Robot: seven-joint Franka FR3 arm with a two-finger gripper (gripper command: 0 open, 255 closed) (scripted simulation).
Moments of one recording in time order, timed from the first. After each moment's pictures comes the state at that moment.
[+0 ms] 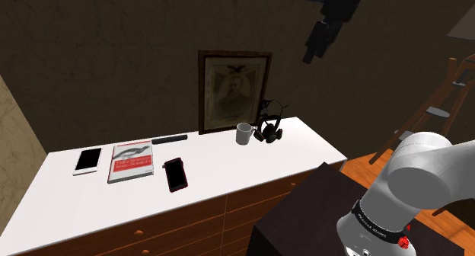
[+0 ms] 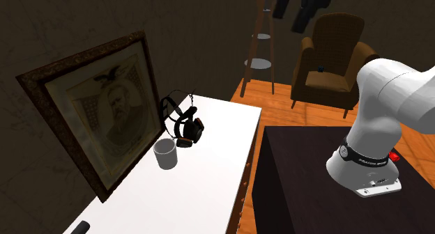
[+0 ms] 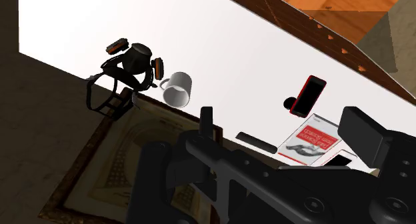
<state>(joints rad) 0.02 -0.82 0.05 -2.26 0.00 1.65 -0.09</state>
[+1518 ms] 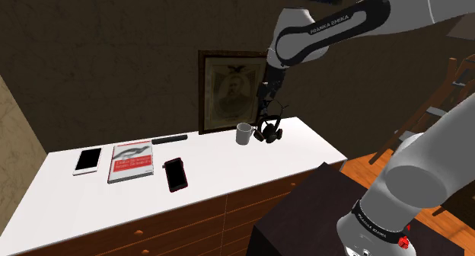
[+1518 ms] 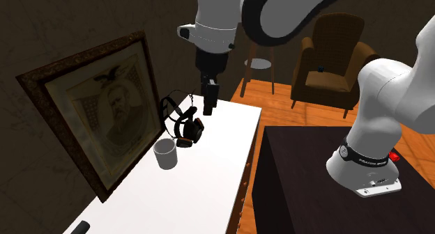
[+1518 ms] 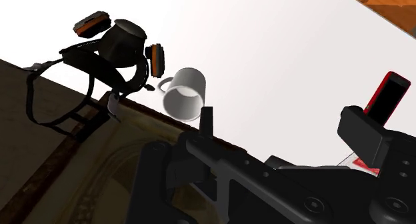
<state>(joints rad) -0.02 -0.25 -0.01 -2.36 -0.04 2.26 -0.15</state>
